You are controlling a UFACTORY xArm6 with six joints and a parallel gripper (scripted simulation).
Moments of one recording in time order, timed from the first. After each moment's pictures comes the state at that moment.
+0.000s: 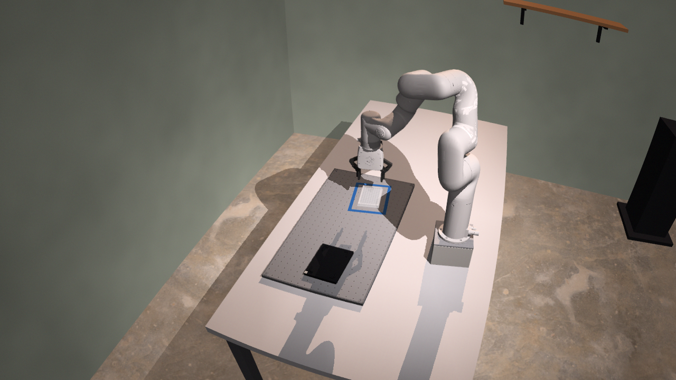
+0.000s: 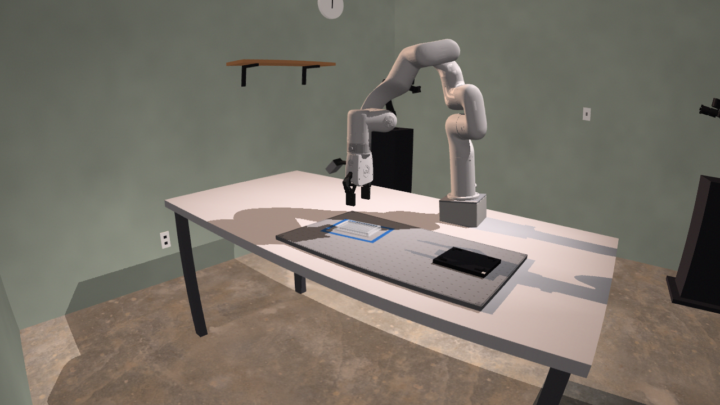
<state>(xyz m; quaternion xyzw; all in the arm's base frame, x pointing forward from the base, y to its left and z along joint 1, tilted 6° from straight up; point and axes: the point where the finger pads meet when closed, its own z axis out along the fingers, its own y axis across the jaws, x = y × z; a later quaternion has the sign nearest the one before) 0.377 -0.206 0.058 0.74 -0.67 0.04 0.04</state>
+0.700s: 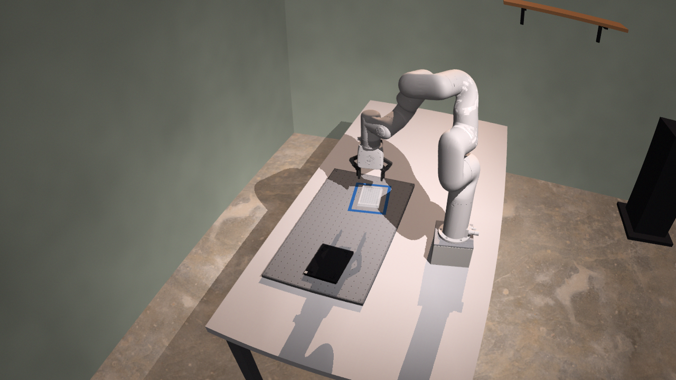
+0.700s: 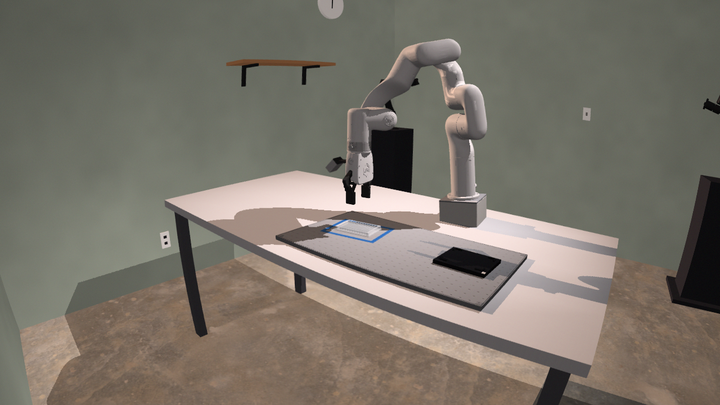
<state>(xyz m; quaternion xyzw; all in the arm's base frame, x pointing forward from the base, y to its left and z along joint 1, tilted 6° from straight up) 0.377 -0.206 0.062 0.74 -0.67 0.04 0.04</state>
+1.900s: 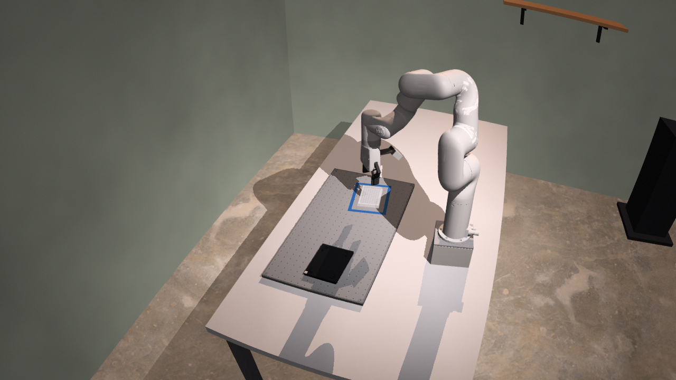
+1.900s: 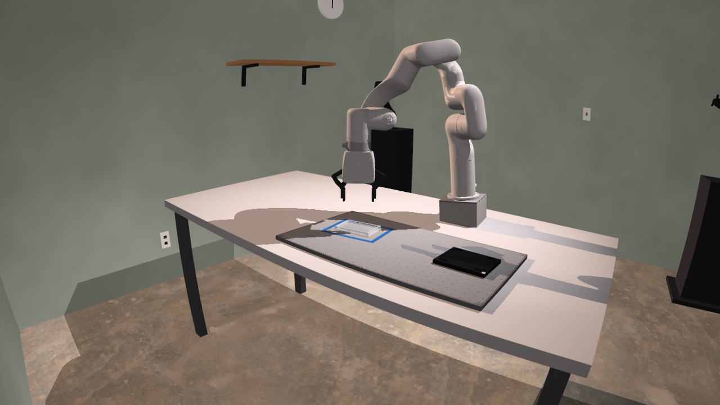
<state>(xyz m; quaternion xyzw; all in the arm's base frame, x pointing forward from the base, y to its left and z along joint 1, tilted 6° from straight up) 0.377 -0.206 0.062 0.32 -0.95 0.05 0.01</state>
